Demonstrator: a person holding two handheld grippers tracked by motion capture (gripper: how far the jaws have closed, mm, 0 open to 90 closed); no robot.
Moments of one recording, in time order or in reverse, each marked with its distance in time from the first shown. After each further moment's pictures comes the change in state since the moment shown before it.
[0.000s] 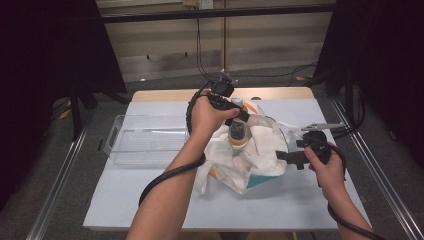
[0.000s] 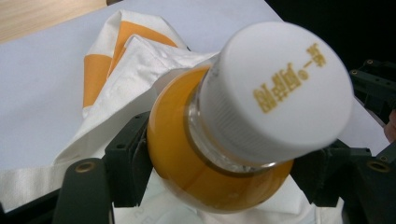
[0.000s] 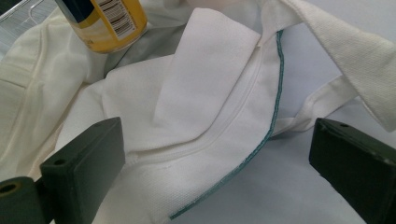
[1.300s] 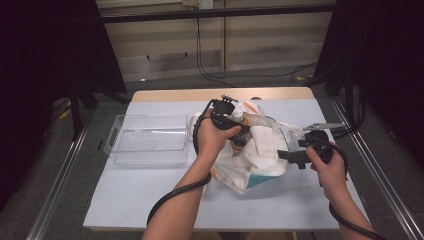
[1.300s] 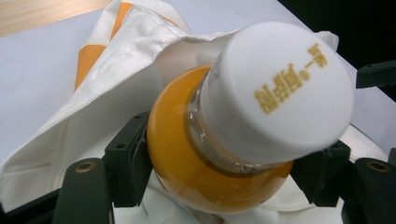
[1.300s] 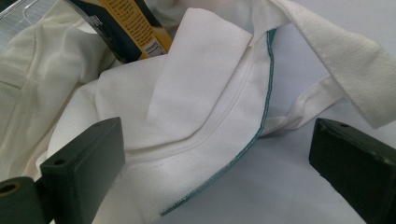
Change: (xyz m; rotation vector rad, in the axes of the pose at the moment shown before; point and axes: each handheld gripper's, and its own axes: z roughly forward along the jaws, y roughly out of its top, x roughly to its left) left arm 0.007 -0.040 0.047 -0.128 0.037 0.014; right arm -0.004 0.000 -0.003 -0.001 -0.012 0.007
